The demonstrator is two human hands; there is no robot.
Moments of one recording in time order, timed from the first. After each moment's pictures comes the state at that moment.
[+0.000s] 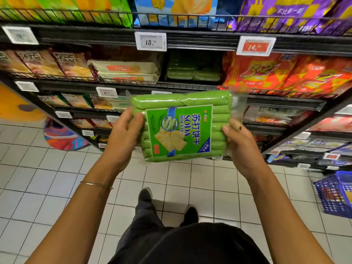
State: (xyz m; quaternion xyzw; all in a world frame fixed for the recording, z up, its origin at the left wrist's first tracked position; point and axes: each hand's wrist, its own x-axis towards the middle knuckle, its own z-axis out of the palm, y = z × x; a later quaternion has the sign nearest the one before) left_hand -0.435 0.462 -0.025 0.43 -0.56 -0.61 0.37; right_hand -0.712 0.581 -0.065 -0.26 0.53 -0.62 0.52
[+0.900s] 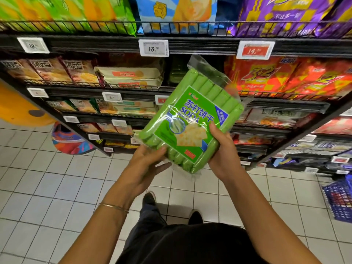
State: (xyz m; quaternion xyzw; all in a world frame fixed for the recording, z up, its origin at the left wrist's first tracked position) left_hand -0.447 0.517 -0.045 0.42 -0.36 -0.77 0.32; right_hand -0.648 0.565 -0.042 -0.11 0.41 -0.70 0.57
